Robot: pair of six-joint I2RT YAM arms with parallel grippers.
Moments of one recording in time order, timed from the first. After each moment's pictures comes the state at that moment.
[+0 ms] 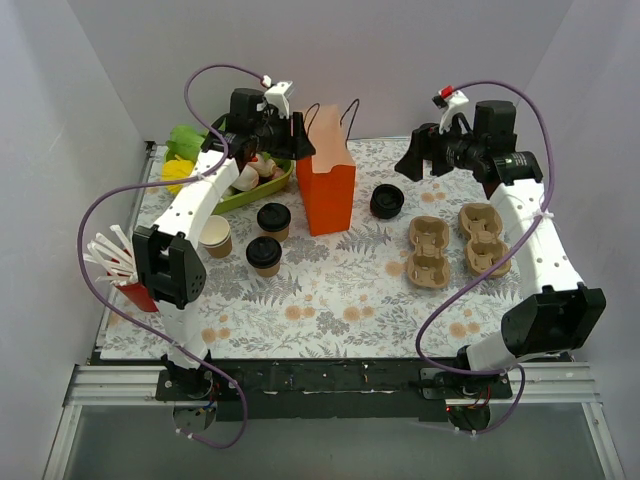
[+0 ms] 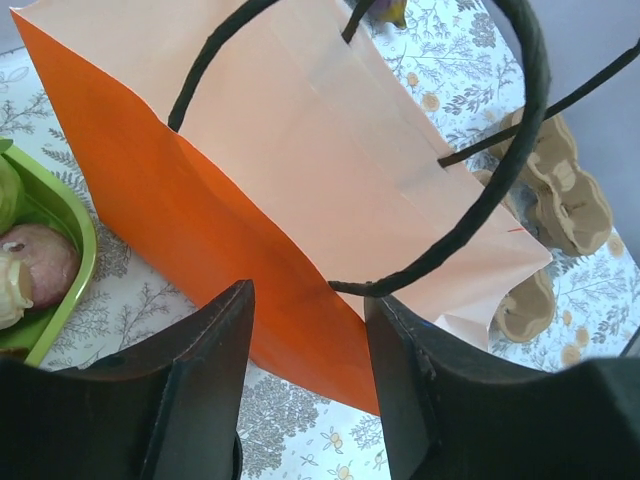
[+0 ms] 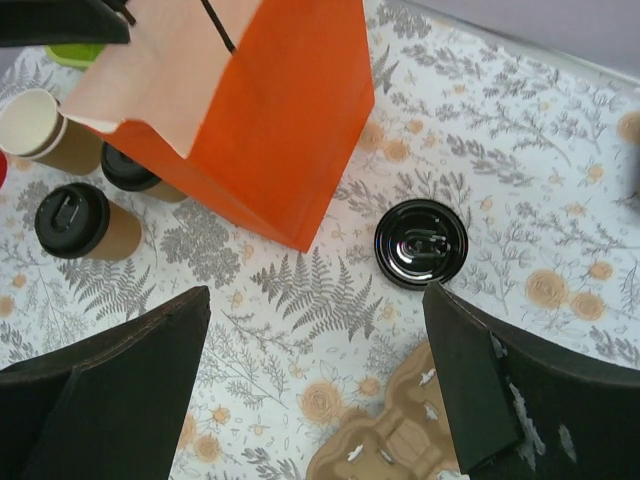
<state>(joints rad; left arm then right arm) -0.34 1.90 1.91 -0.50 0.46 -0.20 0.14 1.48 1.62 -0.62 -0.57 -0.04</state>
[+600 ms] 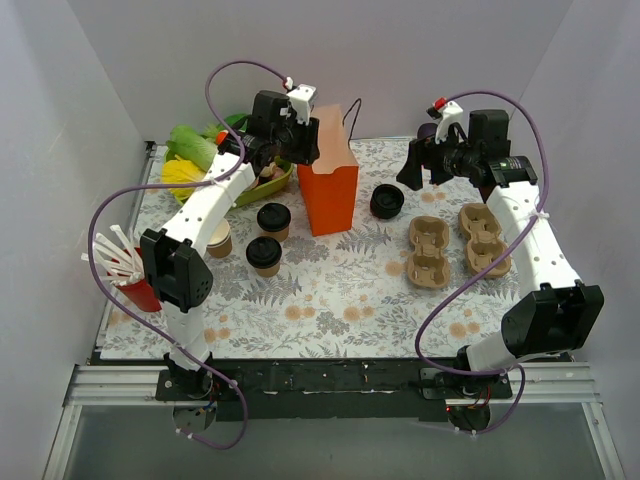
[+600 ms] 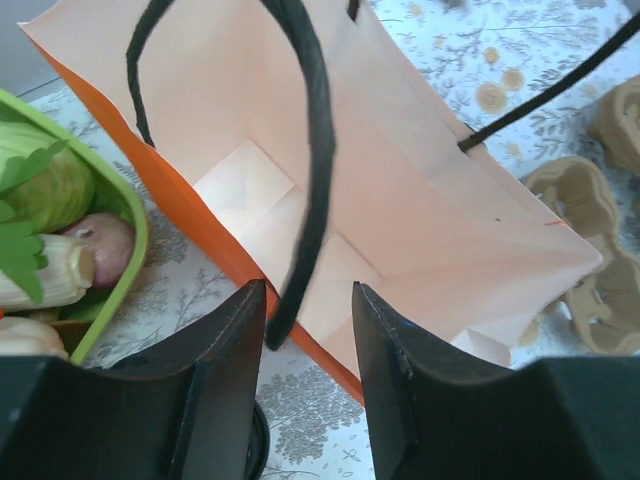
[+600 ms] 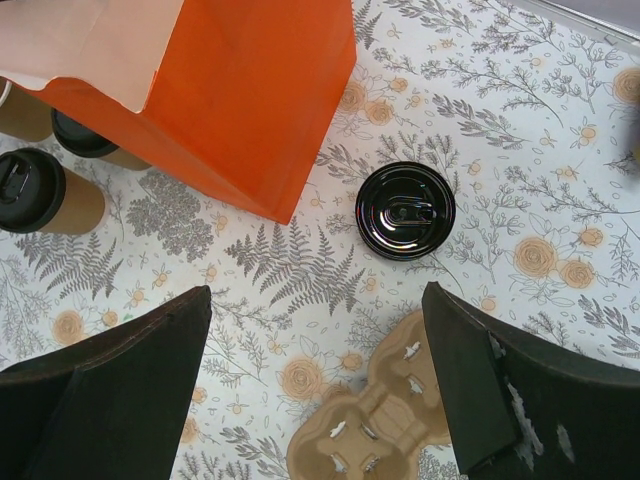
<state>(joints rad) -0.46 1.91 1.98 -0.60 0.19 -0.08 0.14 1.48 1.54 -0.64 -0.52 -0.12</state>
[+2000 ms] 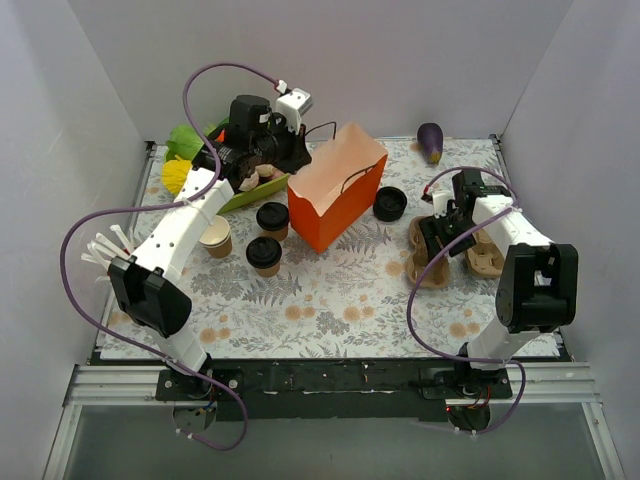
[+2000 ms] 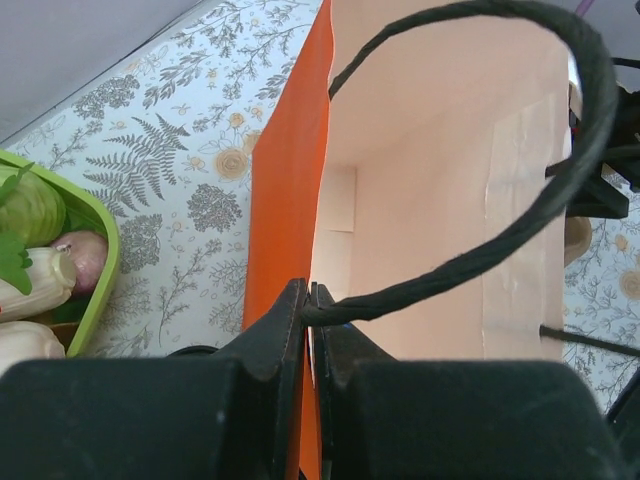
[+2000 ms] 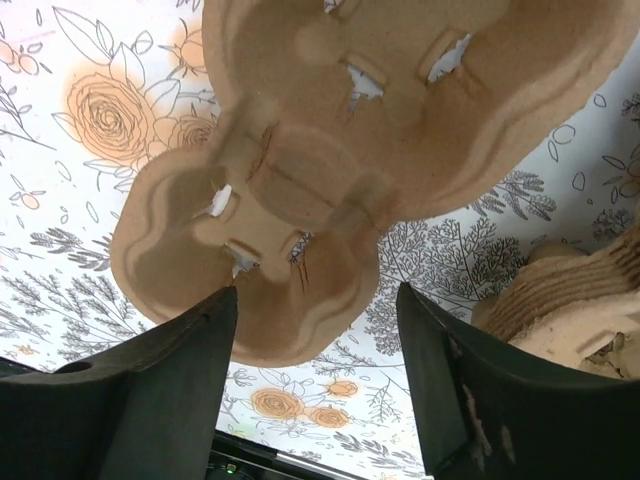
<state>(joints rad) -0.45 1.69 1.83 -0.60 0.34 0.03 0.06 1.62 1.17 -0.90 -0.21 -0.36</state>
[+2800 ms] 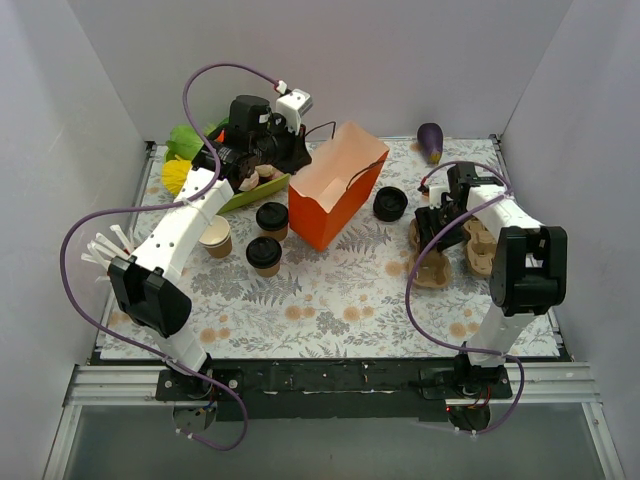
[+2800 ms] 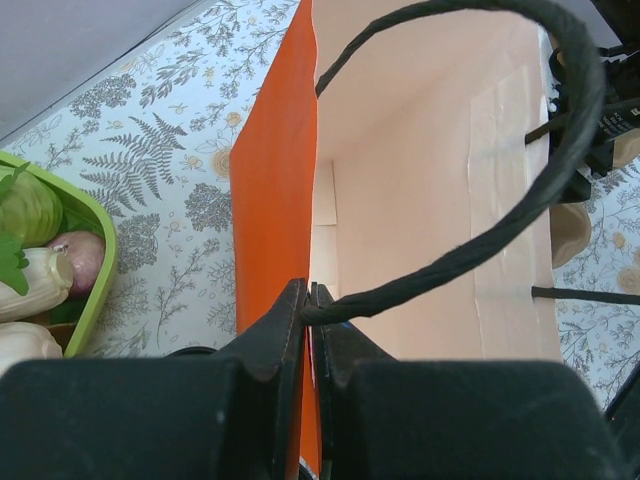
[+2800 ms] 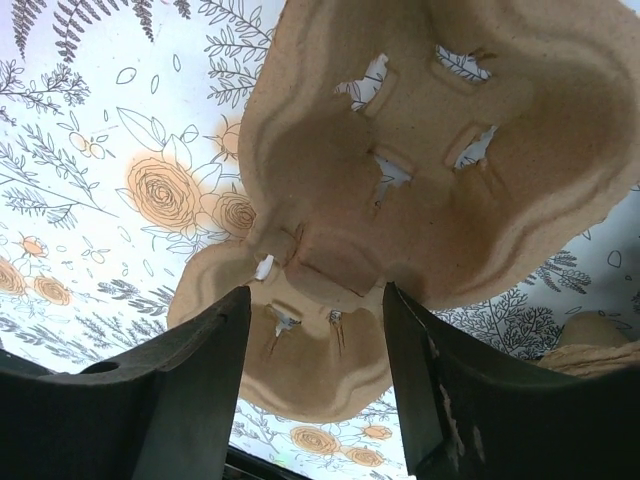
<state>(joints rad) -0.45 1.69 1.82 -0.60 0.35 0.03 0.06 1.76 1.28 -0.89 -0.30 -0.26</state>
